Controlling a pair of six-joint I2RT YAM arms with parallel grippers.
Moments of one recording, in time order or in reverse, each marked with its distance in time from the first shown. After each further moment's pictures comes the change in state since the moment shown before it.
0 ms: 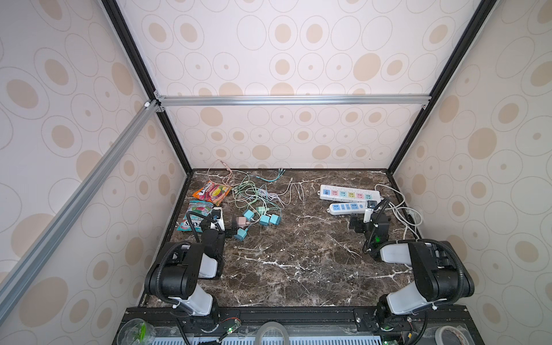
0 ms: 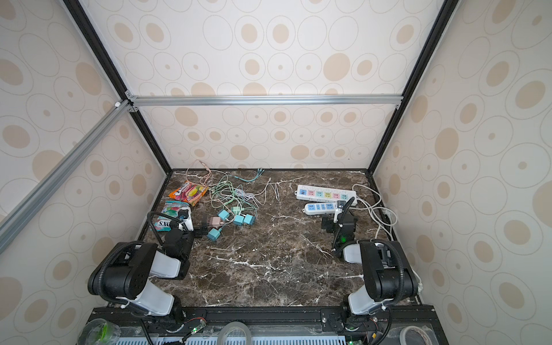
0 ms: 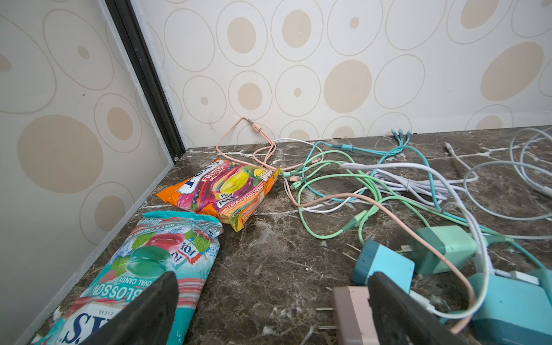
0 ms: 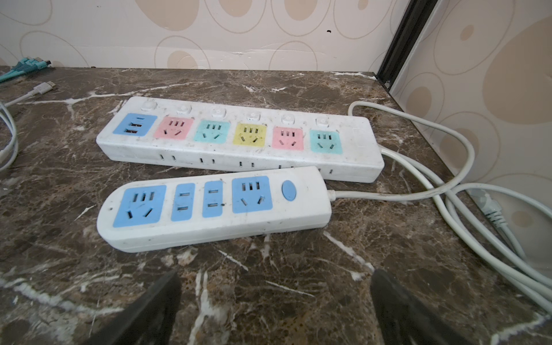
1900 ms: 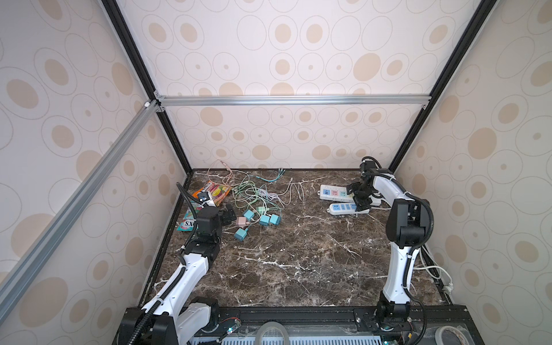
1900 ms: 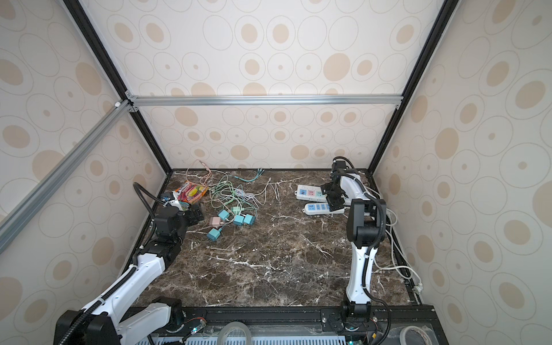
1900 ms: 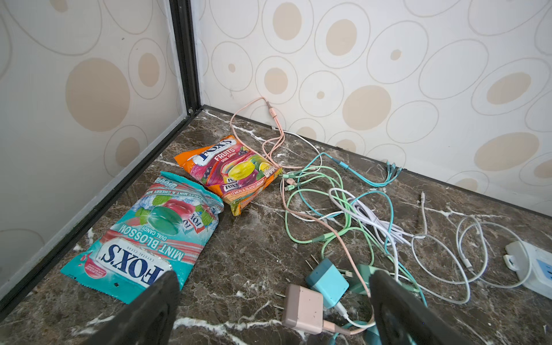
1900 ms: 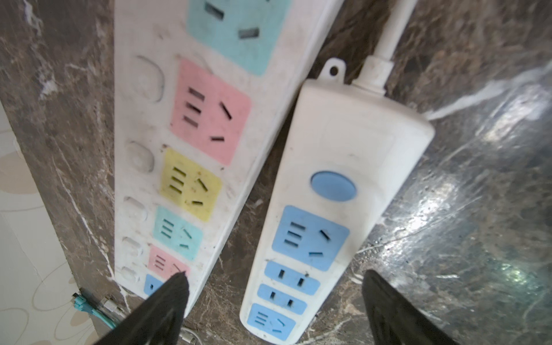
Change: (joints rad) left arm -0.092 -0.519 0.374 -1.144 -0.193 -0.404; right arm -0.058 0.644 1.399 -1.639 -0.278 1.286
